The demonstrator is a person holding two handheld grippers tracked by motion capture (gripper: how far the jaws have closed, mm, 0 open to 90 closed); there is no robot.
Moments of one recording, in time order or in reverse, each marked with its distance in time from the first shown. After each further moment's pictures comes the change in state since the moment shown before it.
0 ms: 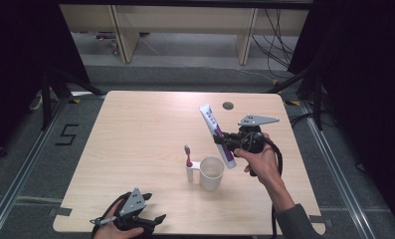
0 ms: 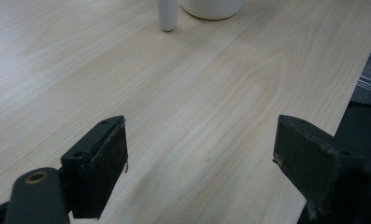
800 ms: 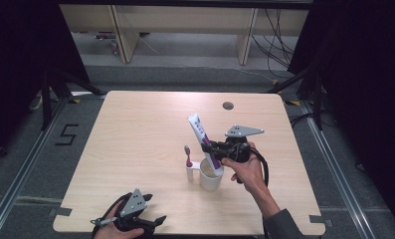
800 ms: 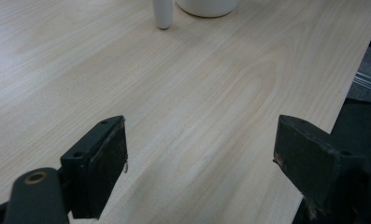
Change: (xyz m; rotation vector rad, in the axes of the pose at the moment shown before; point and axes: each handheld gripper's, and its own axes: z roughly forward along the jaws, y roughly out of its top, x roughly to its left) left arm 0.000 0.000 0.000 0.020 -0.007 0.015; right arm 0.011 -0.028 0.033 -0.027 0.041 -0.017
